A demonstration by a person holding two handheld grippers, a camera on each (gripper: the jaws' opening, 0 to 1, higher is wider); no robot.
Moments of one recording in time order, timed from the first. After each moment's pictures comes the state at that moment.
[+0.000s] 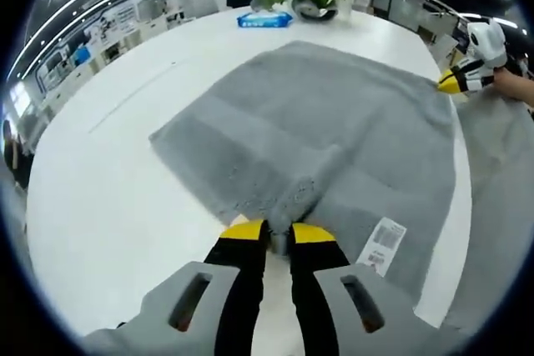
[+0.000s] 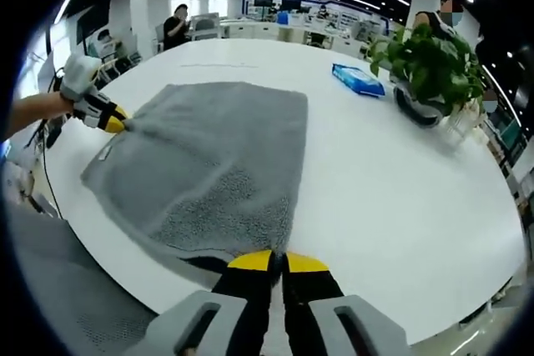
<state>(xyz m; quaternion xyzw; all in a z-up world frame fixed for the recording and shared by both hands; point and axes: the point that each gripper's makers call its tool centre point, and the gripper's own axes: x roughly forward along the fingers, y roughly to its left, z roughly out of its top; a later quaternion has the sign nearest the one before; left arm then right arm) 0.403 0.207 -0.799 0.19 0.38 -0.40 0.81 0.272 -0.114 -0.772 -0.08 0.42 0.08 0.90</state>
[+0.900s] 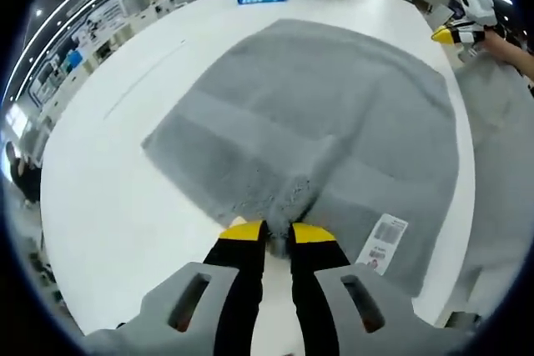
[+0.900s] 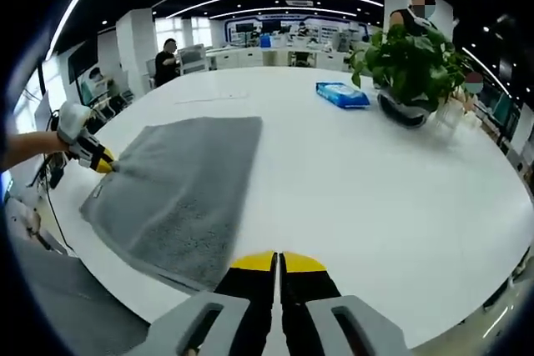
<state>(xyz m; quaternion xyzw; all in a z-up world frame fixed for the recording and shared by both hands) 0.411 0.275 -0.803 0.26 0.42 -0.40 0.78 0.283 -0.121 -0.751 -0.01 0.37 0.06 0.93</state>
